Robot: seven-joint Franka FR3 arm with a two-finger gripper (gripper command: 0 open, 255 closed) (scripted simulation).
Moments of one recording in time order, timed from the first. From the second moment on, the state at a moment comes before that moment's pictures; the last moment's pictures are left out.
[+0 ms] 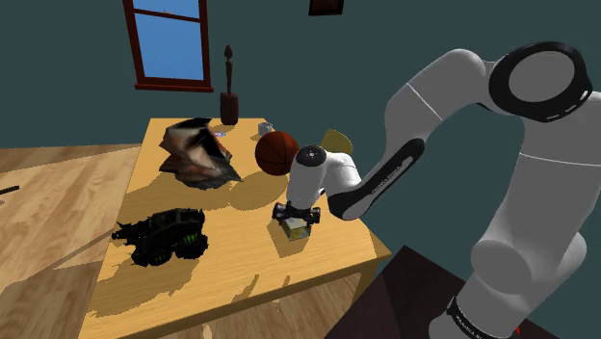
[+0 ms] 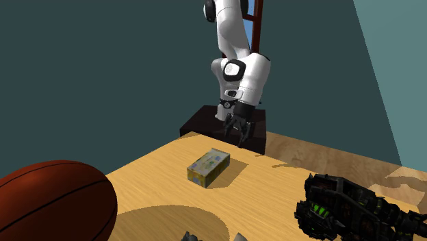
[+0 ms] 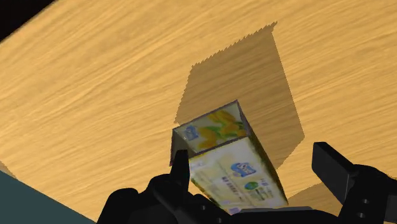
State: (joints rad) arm -0.38 0.22 0.63 -2.38 -0.94 2.60 1.82
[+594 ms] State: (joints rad) arm -0.30 0.39 0.53 -2.30 -1.17 2.58 2.04
